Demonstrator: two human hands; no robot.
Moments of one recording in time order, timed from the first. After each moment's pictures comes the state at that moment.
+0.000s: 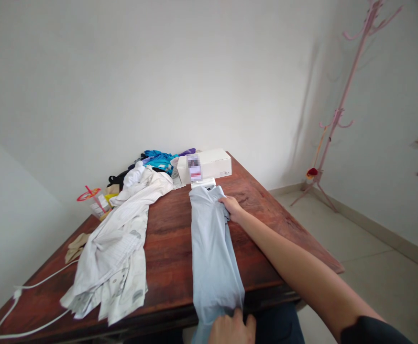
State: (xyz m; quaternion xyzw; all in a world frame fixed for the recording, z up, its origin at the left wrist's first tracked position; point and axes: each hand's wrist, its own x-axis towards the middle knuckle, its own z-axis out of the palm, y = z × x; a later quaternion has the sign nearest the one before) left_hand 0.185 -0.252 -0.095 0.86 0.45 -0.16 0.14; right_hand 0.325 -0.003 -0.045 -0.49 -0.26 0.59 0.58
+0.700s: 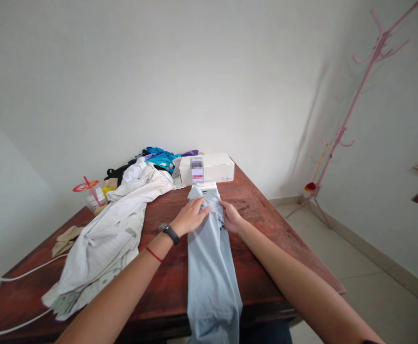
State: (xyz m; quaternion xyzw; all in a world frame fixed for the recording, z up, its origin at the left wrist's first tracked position) left_hand 0.135 -0.017 0.009 0.87 0.46 0.18 0.10; right_hand 0.312 -0.013 -0.035 -0.34 -0.24 0.75 0.52
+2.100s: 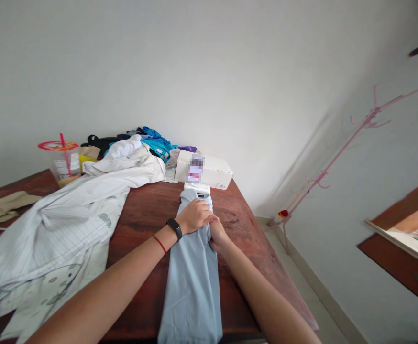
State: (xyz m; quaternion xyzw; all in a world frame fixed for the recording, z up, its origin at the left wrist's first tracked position) left_hand 0.166 0.022 -0.024 0.92 0.22 0.30 -0.09; right_hand 0.291 -0.015 -0.063 -0.50 -0.37 0.56 0.54
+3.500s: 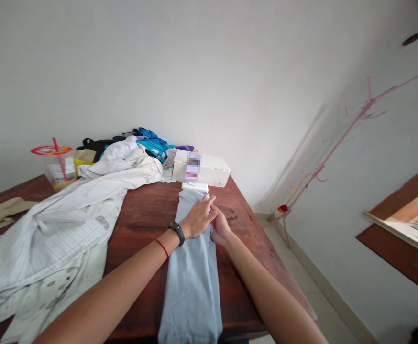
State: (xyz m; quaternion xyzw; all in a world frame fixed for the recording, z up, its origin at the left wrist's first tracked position) left_hand 0.184 0.012 -0.043 0.87 0.32 0.31 0.21; right_hand 0.304 -0.010 -0.045 -0.33 -0.35 0.72 0.50
